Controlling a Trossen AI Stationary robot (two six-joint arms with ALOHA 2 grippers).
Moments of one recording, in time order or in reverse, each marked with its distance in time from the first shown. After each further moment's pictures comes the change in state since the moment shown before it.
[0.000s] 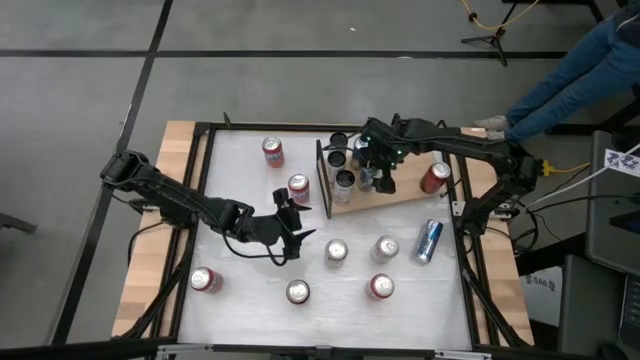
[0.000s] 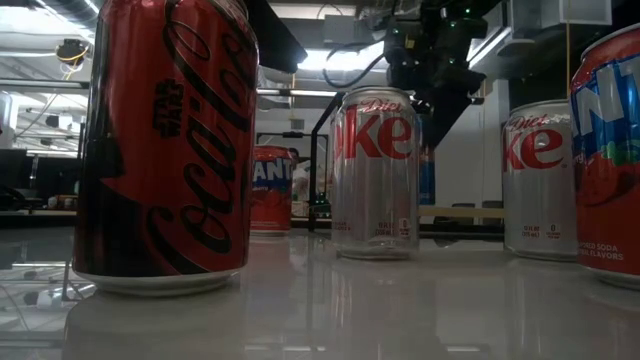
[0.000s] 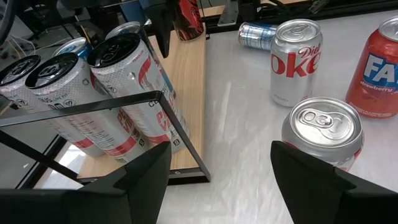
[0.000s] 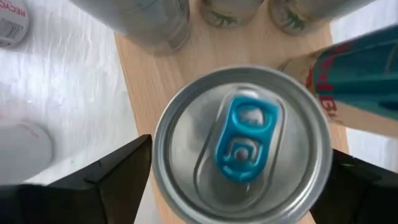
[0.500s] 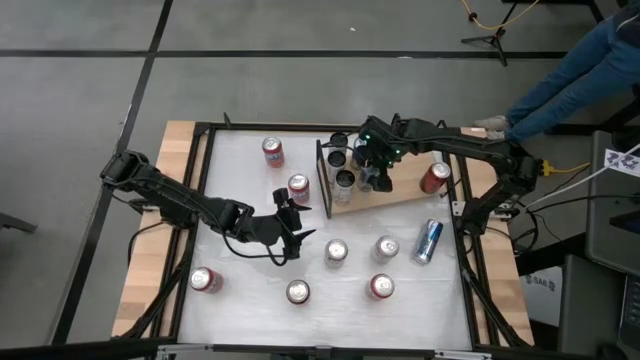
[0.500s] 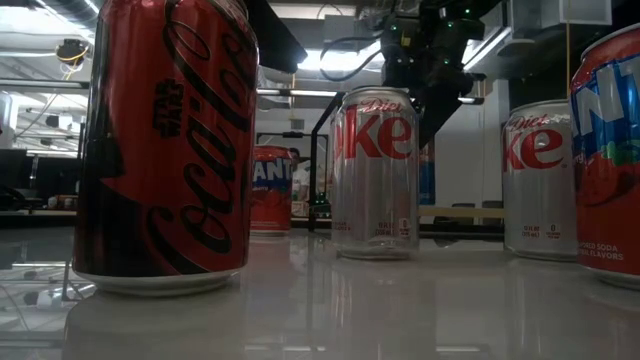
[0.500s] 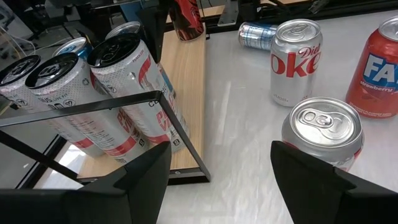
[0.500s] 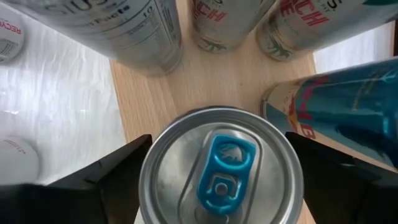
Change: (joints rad) left arm 0.000 0.000 0.000 0.000 0.000 0.000; right arm 0.000 0.005 0.000 0.071 0.000 -0.023
